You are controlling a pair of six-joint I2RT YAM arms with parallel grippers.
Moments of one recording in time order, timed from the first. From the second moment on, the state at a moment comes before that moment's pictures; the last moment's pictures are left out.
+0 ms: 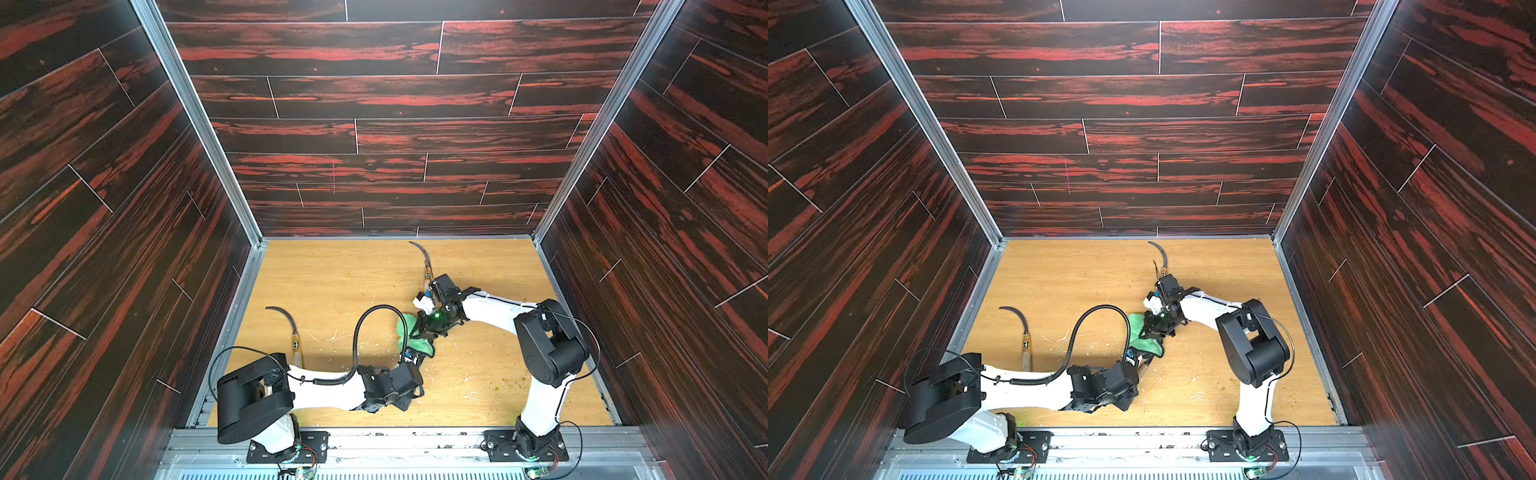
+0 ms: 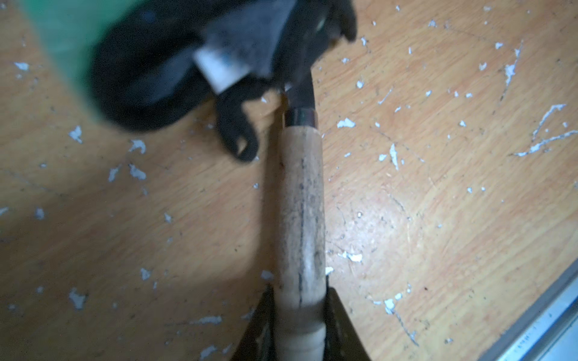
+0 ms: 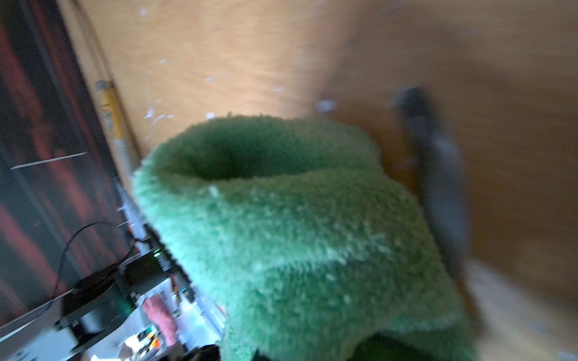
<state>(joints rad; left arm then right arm) -1.21 1.55 0.70 -0.20 -0.16 -0.64 0.56 1.88 1.15 -0.52 -0.65 0.46</state>
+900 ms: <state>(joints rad) -1.21 1.59 0.71 -0.17 -0.16 -0.63 0.55 1.65 1.15 -0.68 -0.34 0.47</state>
